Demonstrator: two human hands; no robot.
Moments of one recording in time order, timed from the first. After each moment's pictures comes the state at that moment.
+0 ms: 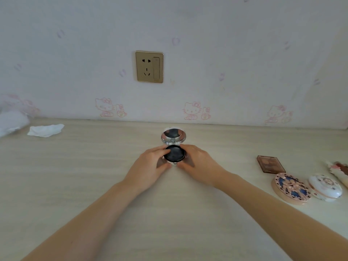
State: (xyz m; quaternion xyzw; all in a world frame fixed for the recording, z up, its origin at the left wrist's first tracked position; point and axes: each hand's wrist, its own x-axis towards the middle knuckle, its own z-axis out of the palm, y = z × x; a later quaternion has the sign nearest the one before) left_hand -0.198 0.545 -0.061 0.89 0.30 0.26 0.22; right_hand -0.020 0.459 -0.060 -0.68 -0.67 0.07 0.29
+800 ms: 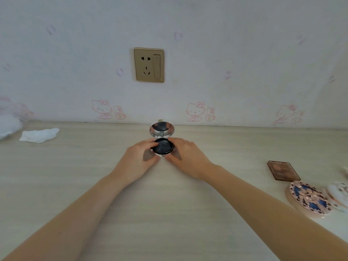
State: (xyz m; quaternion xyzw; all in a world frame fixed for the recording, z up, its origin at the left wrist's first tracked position) left_hand -0.205 0.604 -0.065 0.87 0.30 0.31 0.25; right_hand -0.029 0.520 -0.059 -0.69 -0.68 0.04 0.24
